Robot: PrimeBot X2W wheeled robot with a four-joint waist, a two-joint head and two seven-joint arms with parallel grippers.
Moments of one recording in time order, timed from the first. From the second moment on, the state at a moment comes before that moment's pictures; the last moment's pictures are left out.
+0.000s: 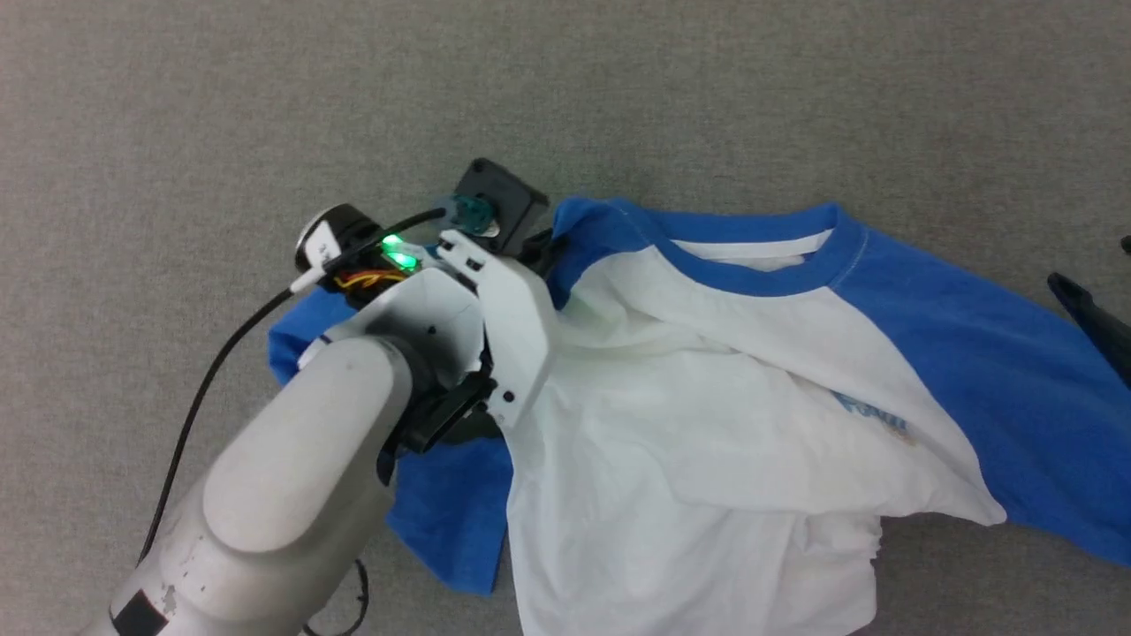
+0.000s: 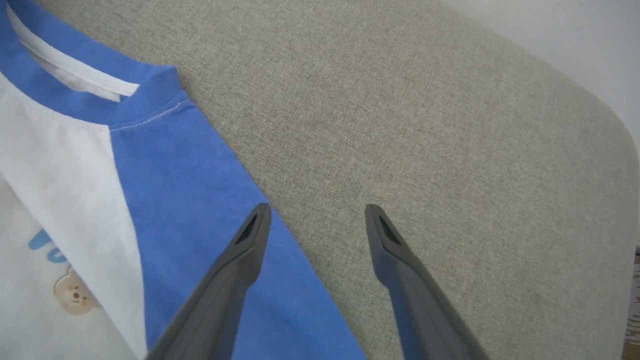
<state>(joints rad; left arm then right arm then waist) -0.68 0.35 -0.62 0.02 -0.45 -0.02 0.58 -0.27 -0.82 0.12 -0.18 0.62 0.13 0.55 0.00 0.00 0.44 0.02</state>
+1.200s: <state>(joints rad) -0.80 0.27 -0.56 0.15 -0.41 0.03 0.20 -0.58 -0.74 0.29 0.08 0.62 0.13 0.15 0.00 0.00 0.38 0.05</state>
